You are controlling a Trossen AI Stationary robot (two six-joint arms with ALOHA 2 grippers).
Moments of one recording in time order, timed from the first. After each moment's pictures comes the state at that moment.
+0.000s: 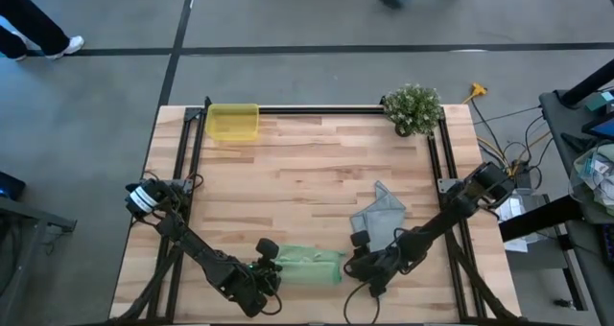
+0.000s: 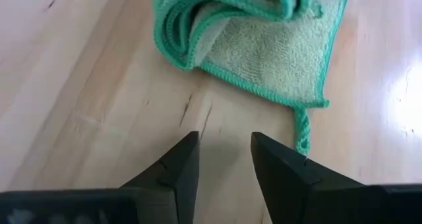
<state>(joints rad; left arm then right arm) -0.79 1.92 1.10 -0.37 -0.58 -0.26 0.69 1.82 0.85 -0.02 0.31 0.23</state>
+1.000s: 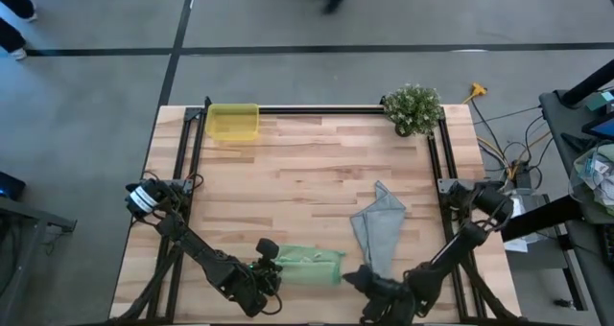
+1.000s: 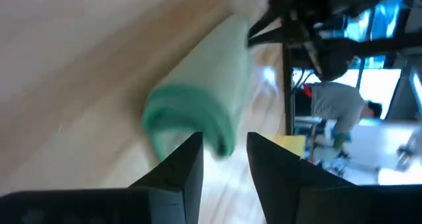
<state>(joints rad) -0.79 1.92 1.09 -0.36 -0.57 -0.25 0.92 1.98 1.15 -0.18 0.95 -0.53</state>
